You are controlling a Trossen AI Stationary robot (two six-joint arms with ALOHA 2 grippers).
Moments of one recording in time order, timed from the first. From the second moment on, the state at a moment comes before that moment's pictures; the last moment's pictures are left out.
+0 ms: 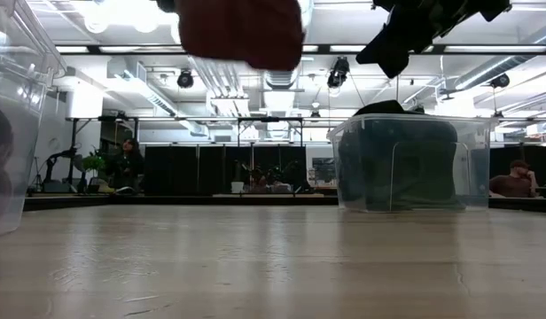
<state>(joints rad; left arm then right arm) 0.35 1.17 1.52 -0.83 0.41 -0.36 -0.07 1.06 0.78 -0.25 -0.11 0.05</state>
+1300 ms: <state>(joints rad) 0.32 1.17 1.48 -0.30 0.89 -0.15 -0.12 1.07 0.78 0.07 0.04 -0.01</state>
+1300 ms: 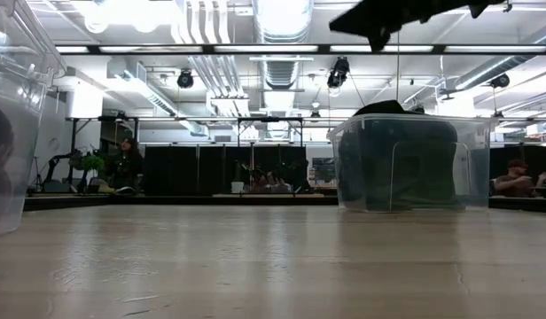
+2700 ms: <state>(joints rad) 0.17 1.31 1.45 -0.17 1.19 -0.04 -0.08 1.19 0.78 0.58 -0.47 -0.48</state>
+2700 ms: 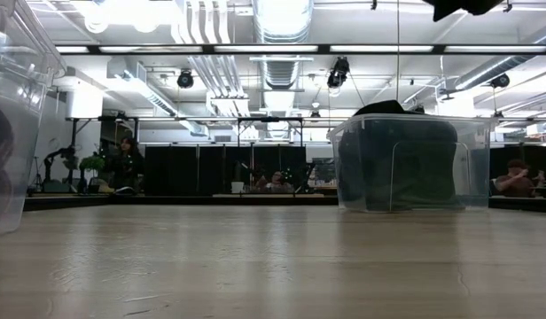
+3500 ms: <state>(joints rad) 0.17 1.35 1.45 -0.17 1.17 -0.03 -0.04 1.34 0.92 0.62 -0.67 -0.39</state>
